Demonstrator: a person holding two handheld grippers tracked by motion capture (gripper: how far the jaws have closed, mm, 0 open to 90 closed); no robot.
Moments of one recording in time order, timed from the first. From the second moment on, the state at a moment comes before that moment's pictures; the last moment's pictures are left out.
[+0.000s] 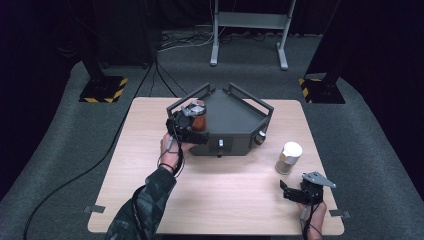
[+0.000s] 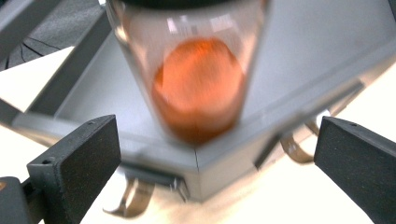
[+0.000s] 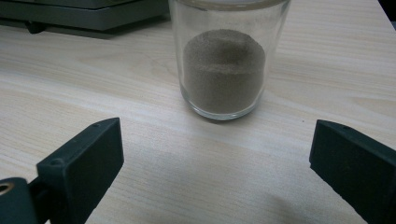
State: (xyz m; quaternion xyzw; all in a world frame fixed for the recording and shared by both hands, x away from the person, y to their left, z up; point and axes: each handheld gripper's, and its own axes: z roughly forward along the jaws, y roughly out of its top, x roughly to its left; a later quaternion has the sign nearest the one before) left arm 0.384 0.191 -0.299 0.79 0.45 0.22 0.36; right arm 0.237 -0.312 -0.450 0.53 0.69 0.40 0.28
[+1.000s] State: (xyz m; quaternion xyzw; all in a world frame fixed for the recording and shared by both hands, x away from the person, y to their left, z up) left arm 0.284 0.218 -0.406 0.79 0.48 0.20 0.32; right arm 0.237 -0.311 -0.450 0.53 0.69 0.40 0.29
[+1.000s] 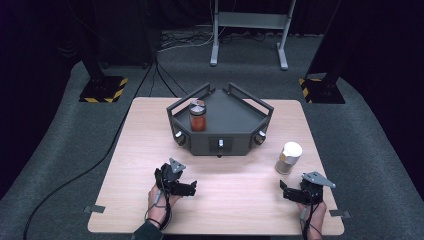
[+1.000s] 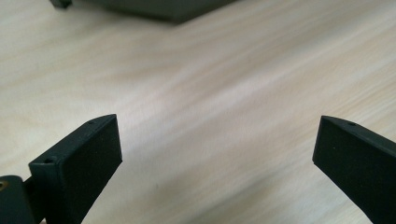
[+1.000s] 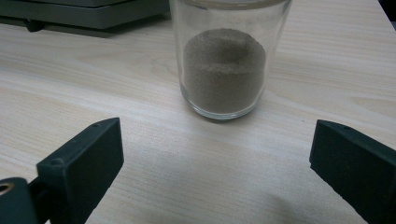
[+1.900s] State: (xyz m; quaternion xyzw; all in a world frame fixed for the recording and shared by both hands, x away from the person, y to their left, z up) left arm 0.263 0.226 -0.436 0.77 0.51 0.21 0.33; right arm 0.234 -0.299 -0.449 0.51 0.70 0.38 0.31
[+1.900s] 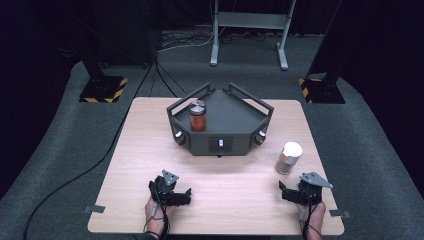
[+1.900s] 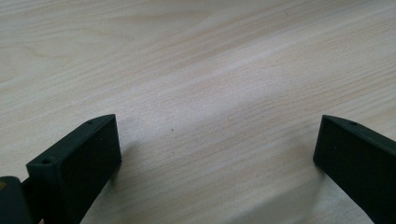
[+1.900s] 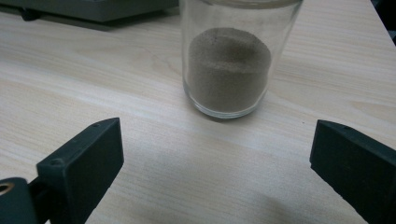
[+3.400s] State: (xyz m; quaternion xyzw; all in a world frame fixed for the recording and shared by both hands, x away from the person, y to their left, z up) left arm 0.261 0.223 -0.437 0.77 0.51 0.22 0.33; right arm 0.293 -0.292 -0.426 0.53 0.68 0.39 0.31
